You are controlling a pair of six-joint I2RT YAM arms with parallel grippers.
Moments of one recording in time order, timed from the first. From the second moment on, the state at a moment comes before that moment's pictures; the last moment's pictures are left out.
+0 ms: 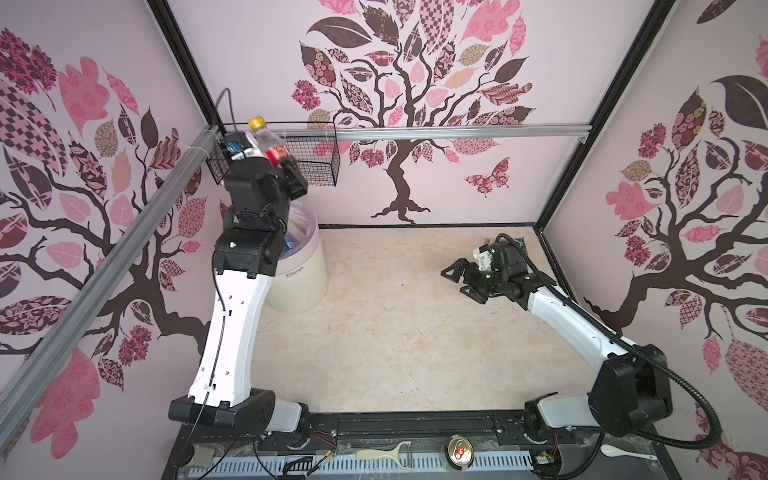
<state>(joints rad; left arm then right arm) -0.15 1.44 2.04 -0.55 -0.33 -0.38 0.28 1.39 1.06 -0.43 -0.49 0.81</state>
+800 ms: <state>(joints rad) 0.01 1.54 1.80 -0.58 -0.23 -0.68 0.29 1.39 1.06 -0.43 -0.50 0.81</state>
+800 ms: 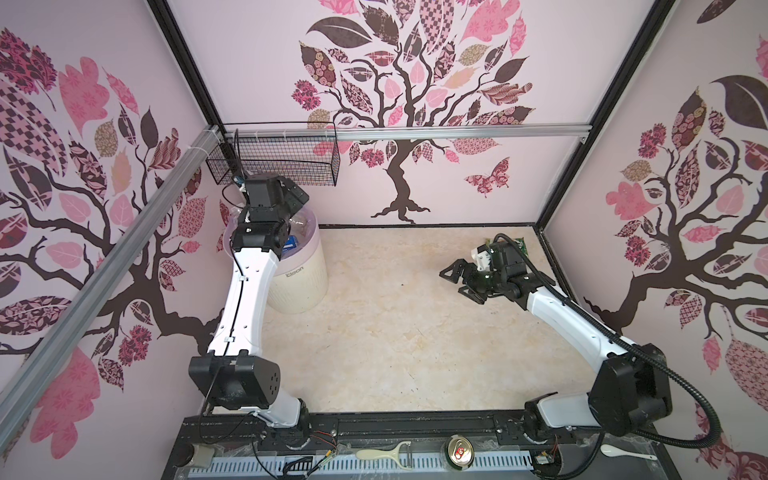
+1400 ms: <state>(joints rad) -0.08 0.96 0.81 0.03 -0.38 -0.31 0.26 1.33 0.96 -0.42 0.06 0.51</state>
